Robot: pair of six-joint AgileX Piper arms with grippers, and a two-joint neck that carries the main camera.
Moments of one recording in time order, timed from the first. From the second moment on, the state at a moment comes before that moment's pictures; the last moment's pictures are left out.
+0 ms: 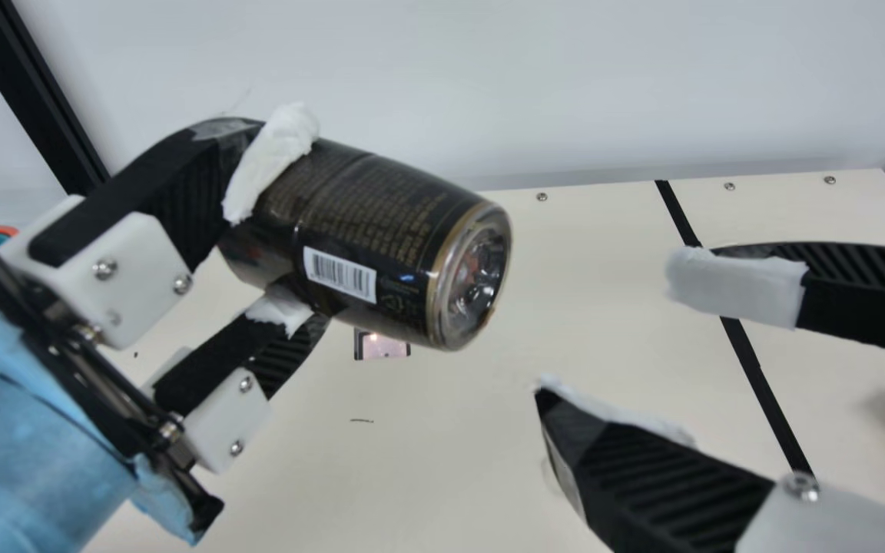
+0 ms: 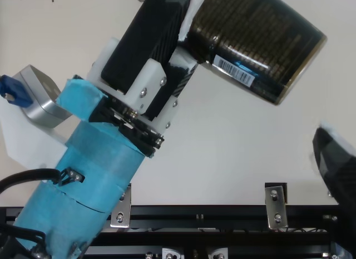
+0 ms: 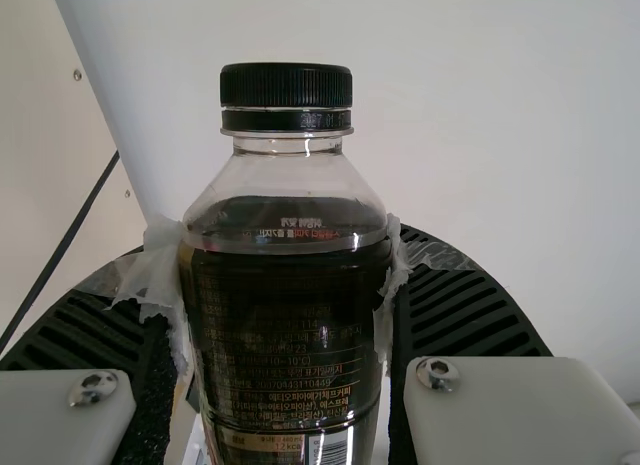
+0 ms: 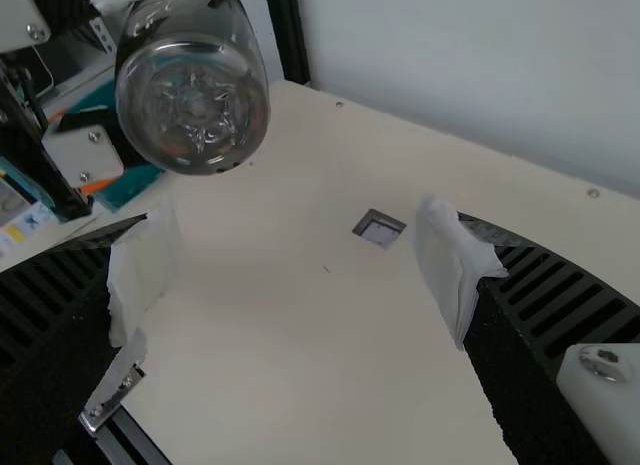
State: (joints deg) left arm -63.8 61.1 -47.8 -85.1 -29.7 -22.6; right arm -5.2 46.7 -67.1 44.0 69.7 -34.0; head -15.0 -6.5
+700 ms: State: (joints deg) left arm -51.4 52.2 -37.7 -89.1 -19.1 -18.5; right arm -4.1 47.6 -67.7 44.3 69.8 -31.3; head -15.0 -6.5
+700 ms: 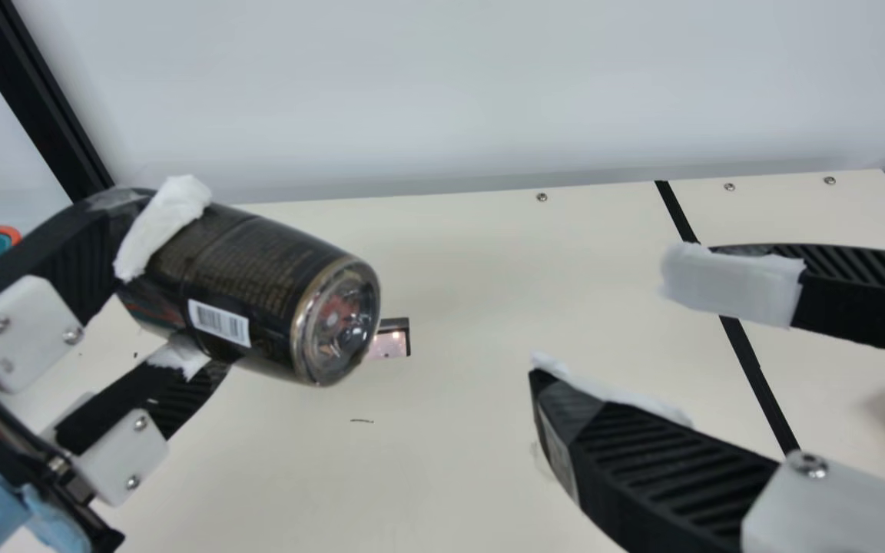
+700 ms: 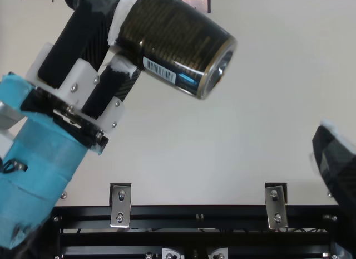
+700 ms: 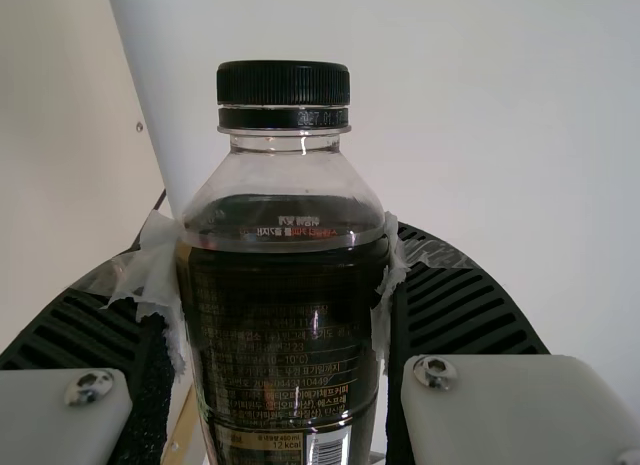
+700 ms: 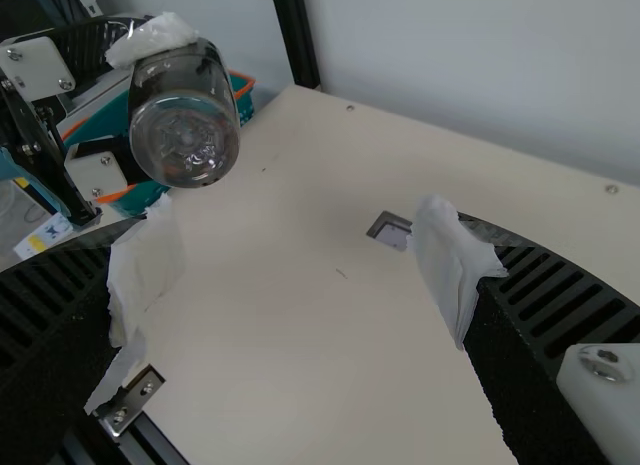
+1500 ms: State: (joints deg) left arm -51.4 52.2 -37.7 -89.1 -19.1 -18.5; right arm 1.4 58.8 -69.1 51.7 67.9 2.8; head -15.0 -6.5
